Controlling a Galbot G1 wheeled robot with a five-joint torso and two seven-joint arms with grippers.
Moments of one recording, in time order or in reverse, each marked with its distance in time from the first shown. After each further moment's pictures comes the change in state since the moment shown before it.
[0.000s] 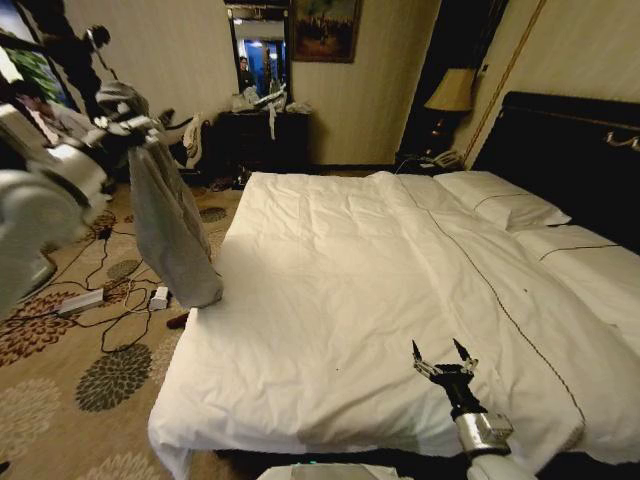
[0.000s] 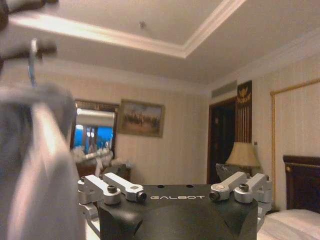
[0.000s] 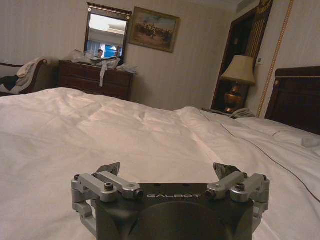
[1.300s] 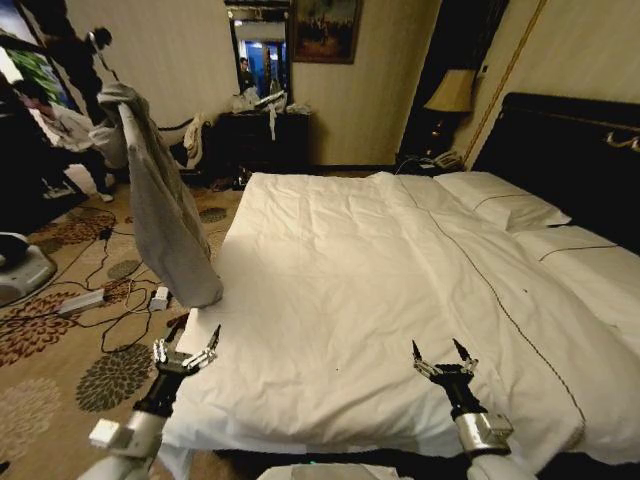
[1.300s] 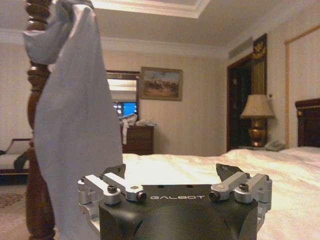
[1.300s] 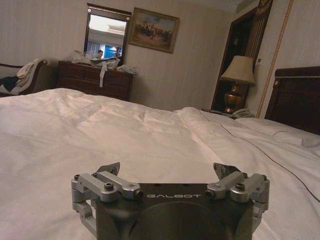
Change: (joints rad) left arm 1.382 -0.795 -0.498 -0.317 0.859 -0.471 0.321; right arm 0.000 0.000 0.000 0.000 0.000 0.000 0.000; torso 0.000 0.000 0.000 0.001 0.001
